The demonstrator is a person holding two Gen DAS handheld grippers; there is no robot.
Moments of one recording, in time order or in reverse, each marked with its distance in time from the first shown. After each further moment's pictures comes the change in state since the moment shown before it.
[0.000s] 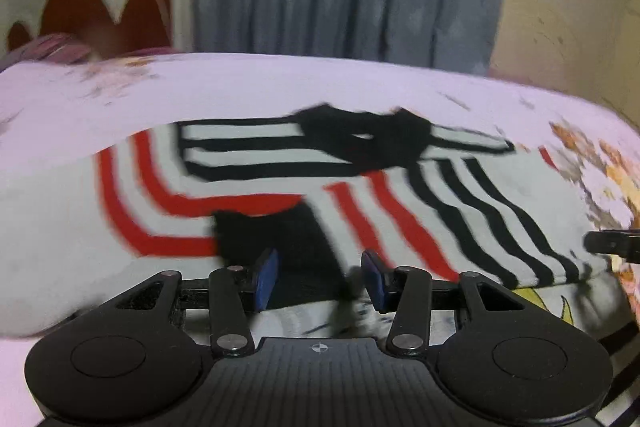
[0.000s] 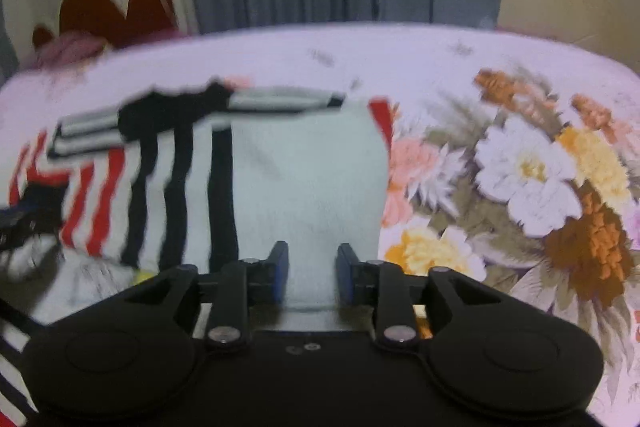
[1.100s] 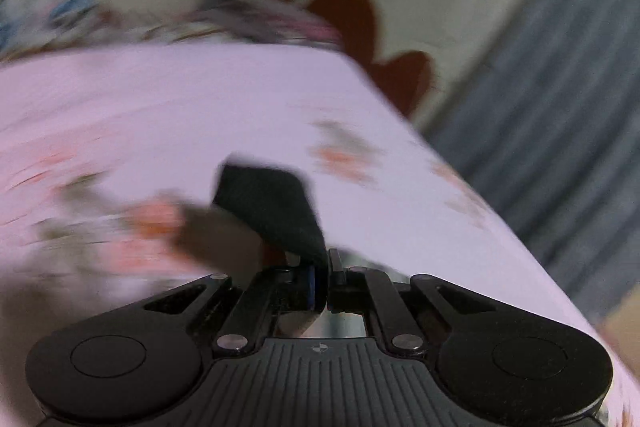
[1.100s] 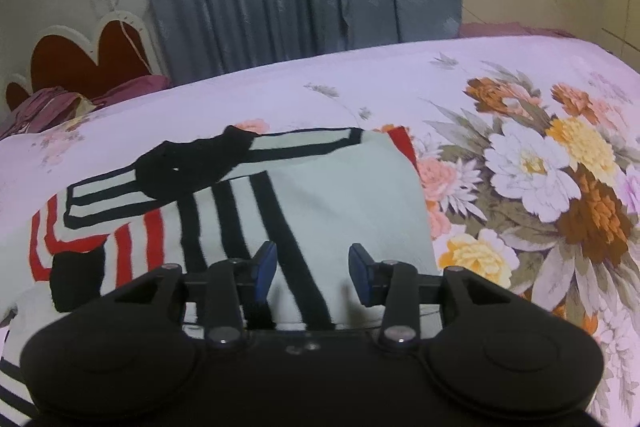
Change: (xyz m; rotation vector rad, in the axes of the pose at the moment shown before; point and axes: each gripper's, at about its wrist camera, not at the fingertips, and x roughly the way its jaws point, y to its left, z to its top) left arm -0.079 0.309 -0.030 -0.660 -0.251 0.268; right arm -0.016 0.050 0.016 0.150 -0.045 -0.060
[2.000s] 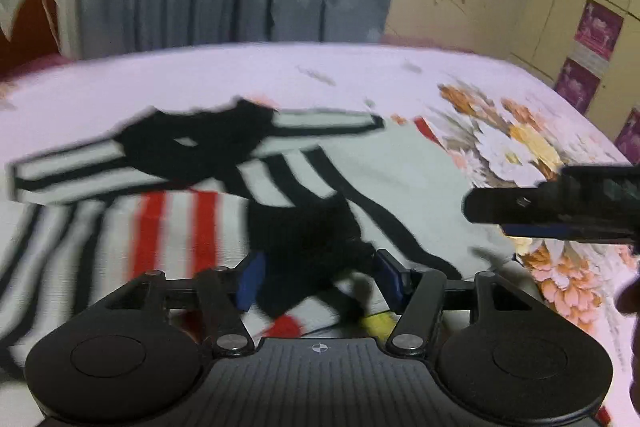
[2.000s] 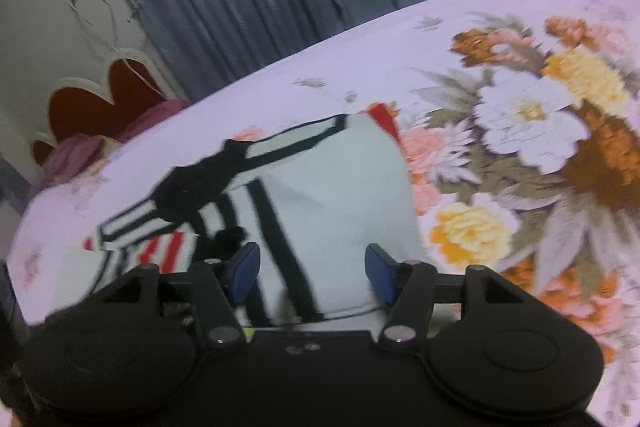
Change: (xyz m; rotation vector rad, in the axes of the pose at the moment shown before) left arm -0.029 -0.345 -0.227 0.818 0.367 -0.532; right arm -0.003 -0.049 0.002 0.216 0.043 0.181
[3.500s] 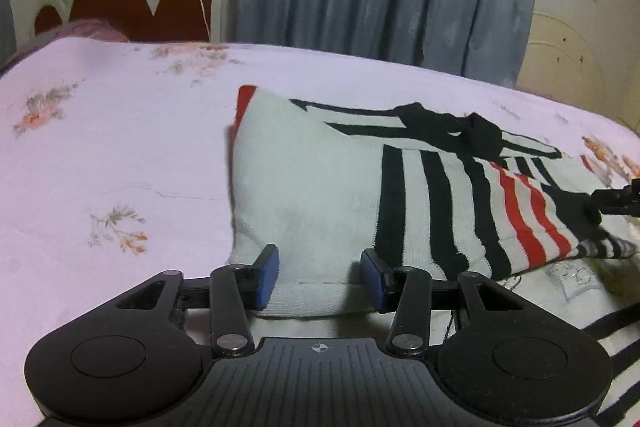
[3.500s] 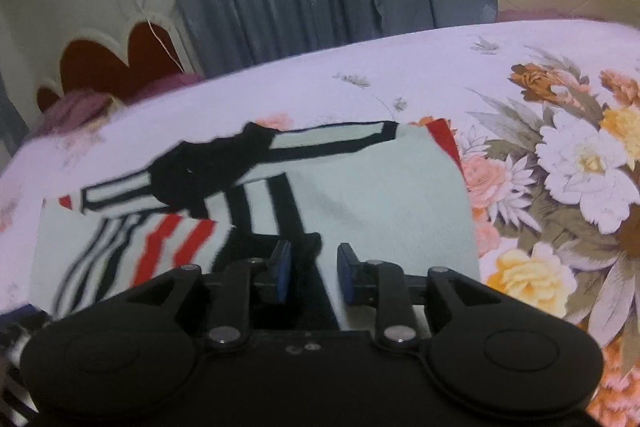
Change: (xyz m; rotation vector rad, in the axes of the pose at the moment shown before) left arm -0.074 0.145 -0.074 -0.204 -0.068 0.309; right arm 0.043 0.034 -0.005 -0.198 -0.003 -0.019
